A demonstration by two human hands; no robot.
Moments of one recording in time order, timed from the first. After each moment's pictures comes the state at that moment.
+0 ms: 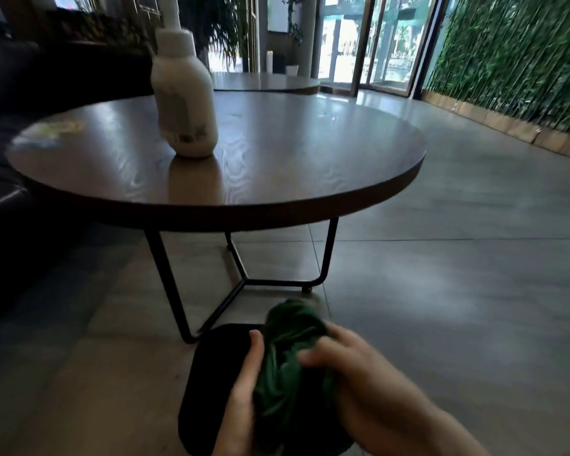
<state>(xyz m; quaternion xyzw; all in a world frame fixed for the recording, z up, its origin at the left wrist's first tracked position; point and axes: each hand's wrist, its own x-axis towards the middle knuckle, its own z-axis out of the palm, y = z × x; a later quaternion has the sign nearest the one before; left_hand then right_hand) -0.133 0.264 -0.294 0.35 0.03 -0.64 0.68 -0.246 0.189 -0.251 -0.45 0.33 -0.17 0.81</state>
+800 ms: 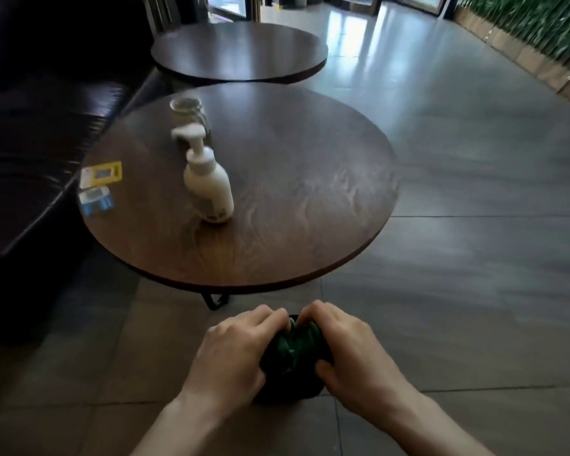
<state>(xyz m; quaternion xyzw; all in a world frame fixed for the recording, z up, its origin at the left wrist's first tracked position) -0.092 0.284 -0.037 0.74 -0.64 -0.12 0.19 -0.262 0.174 -0.034 -0.89 0.30 -0.07 0.33</state>
